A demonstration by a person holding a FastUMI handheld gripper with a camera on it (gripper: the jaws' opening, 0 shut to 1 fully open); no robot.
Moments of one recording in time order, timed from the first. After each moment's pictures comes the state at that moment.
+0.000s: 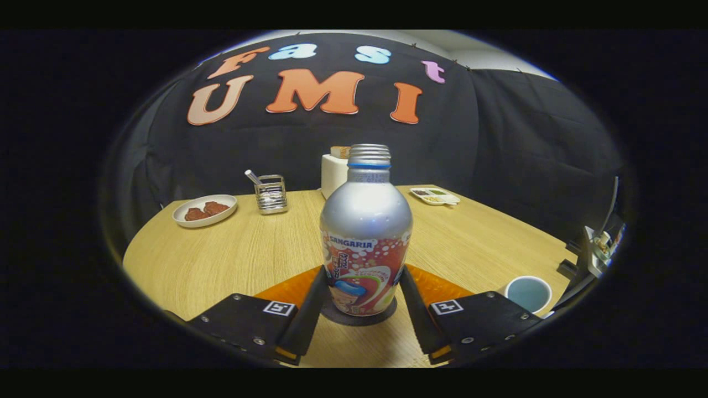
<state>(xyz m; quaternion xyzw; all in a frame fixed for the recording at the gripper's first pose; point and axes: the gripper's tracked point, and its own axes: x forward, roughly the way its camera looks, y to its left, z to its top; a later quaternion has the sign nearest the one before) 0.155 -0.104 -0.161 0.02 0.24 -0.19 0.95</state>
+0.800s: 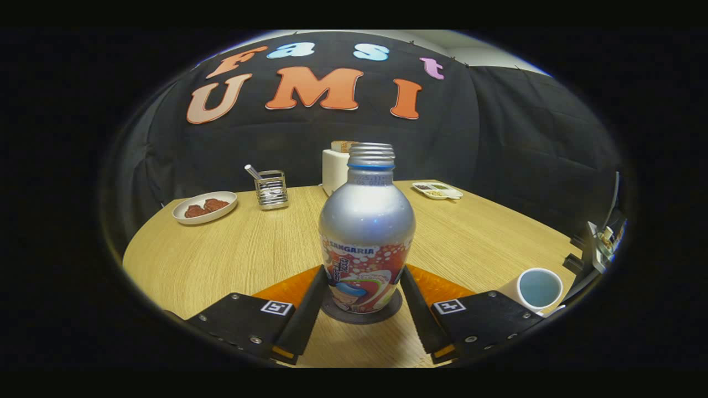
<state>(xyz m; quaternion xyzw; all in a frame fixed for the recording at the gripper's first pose) 0.149 -0.097 -0.168 0.03 0.25 -0.20 0.95</state>
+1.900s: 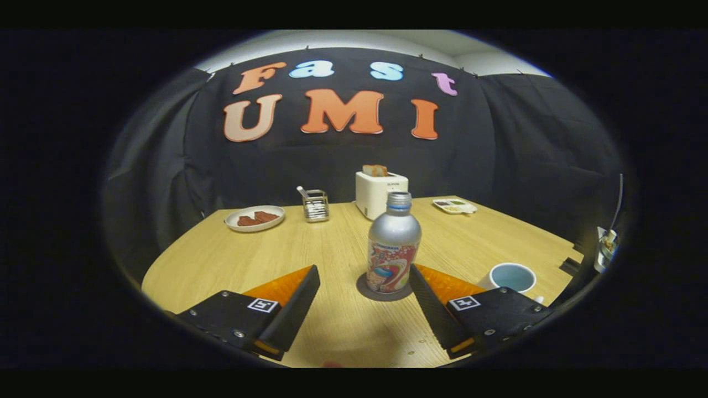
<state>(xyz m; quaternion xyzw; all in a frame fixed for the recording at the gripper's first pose) 0.084 -0.029 -0.074 0.03 0.16 -0.11 0.98</state>
